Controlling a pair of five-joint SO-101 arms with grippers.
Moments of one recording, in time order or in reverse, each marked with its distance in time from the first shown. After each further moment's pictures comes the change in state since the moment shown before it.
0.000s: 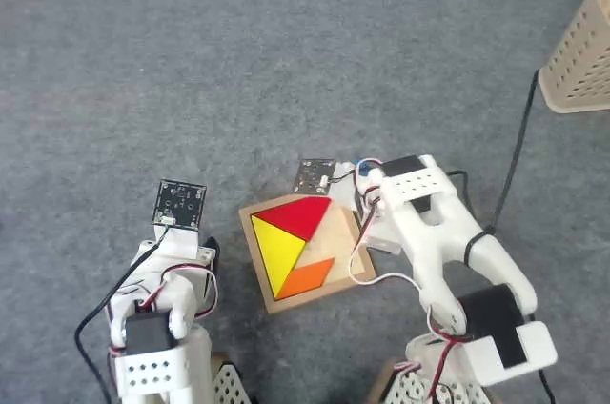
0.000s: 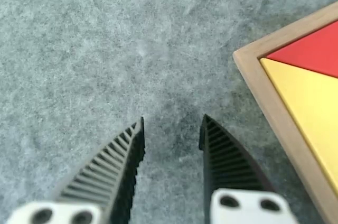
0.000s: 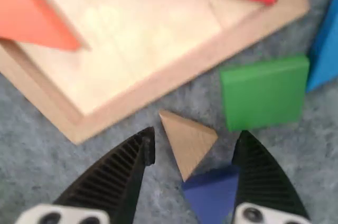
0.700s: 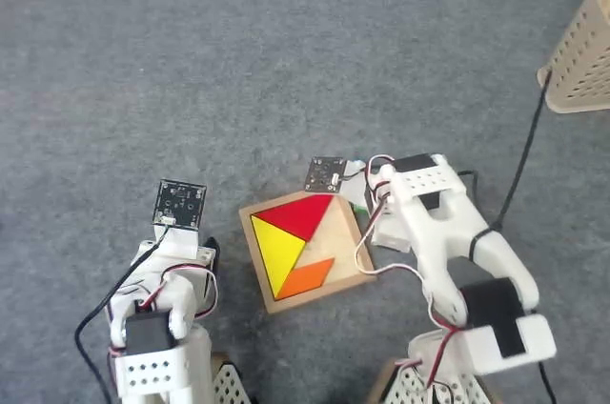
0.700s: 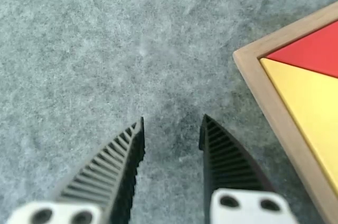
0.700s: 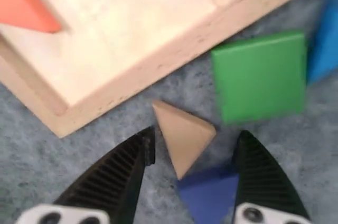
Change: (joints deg) left arm 0.0 0.0 0.0 0.0 0.0; right arm 2.2 3.5 0.0 -1.8 2.5
